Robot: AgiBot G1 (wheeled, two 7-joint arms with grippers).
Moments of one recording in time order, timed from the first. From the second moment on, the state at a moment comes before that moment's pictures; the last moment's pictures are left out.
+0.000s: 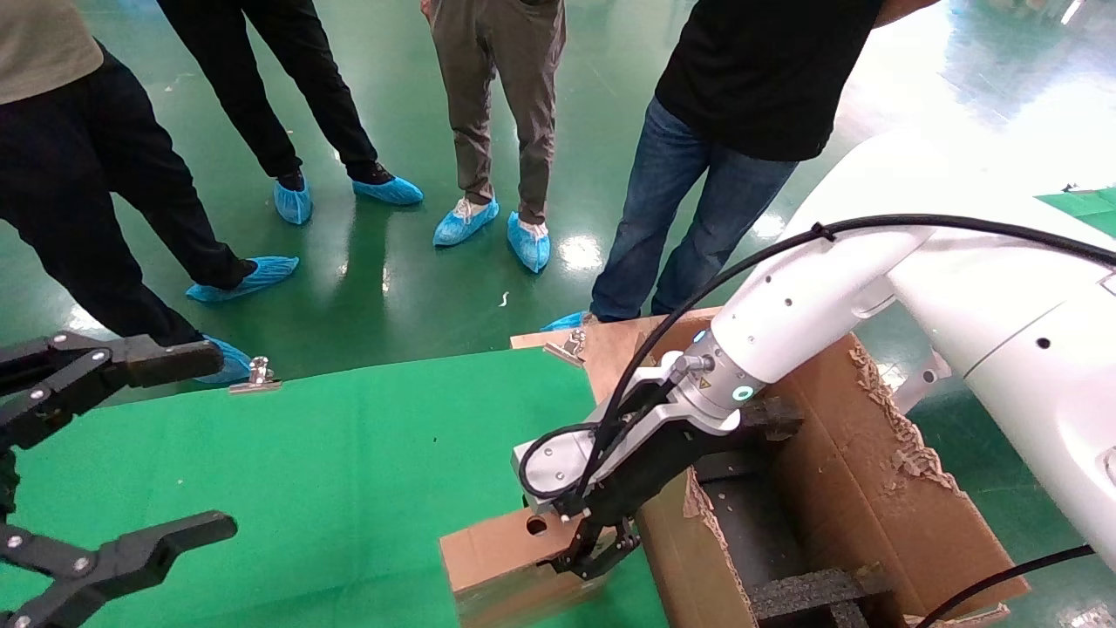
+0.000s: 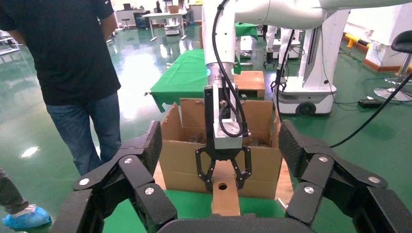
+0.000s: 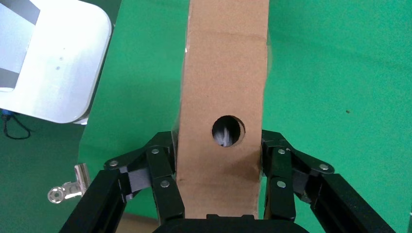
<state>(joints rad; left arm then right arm) -1.09 0.59 0.34 -1.26 0.69 1.47 -0.16 1.68 -1.01 -1.06 0.88 -1.49 -1.58 0.00</state>
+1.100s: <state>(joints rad) -1.09 0.59 0.34 -1.26 0.69 1.47 -0.15 2.10 -0.95 -1.15 0.76 -1.38 -1.59 -0.05</state>
